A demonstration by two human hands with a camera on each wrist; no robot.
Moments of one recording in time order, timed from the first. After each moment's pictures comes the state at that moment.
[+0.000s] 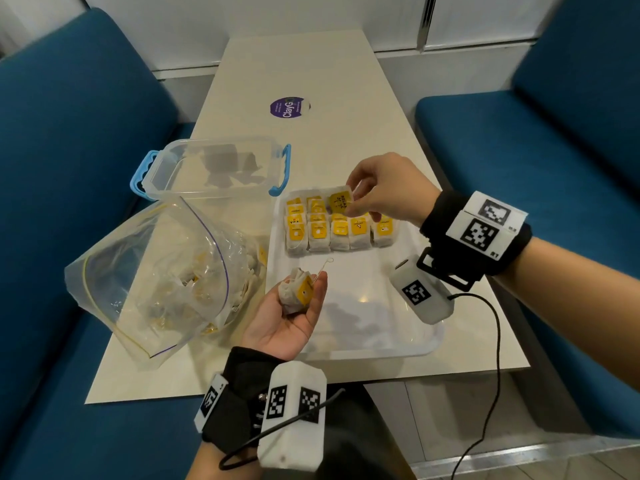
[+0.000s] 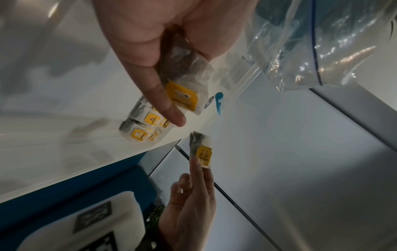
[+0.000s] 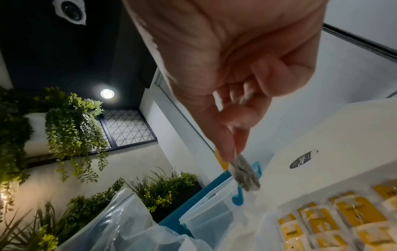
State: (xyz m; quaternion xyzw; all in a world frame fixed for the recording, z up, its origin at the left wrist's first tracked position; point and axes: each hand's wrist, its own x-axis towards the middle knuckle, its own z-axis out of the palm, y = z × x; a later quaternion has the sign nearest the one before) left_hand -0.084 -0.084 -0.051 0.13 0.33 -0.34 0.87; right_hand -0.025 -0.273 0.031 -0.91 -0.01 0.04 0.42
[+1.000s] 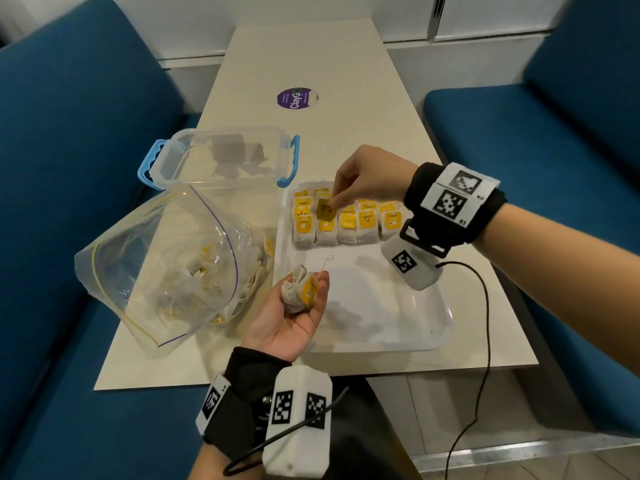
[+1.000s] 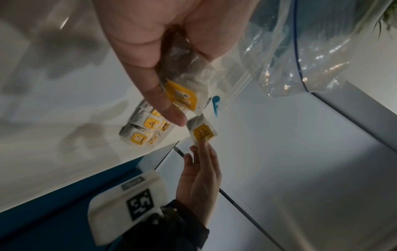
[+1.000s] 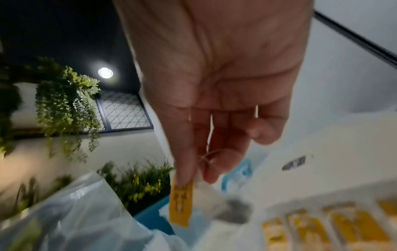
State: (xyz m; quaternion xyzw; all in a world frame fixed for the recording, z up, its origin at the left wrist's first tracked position) left_hand -0.095 -0.081 -0.047 0.17 0.33 -0.29 0.88; right_hand 0.005 -0.256 0.028 -0.94 -0.08 0.12 0.31
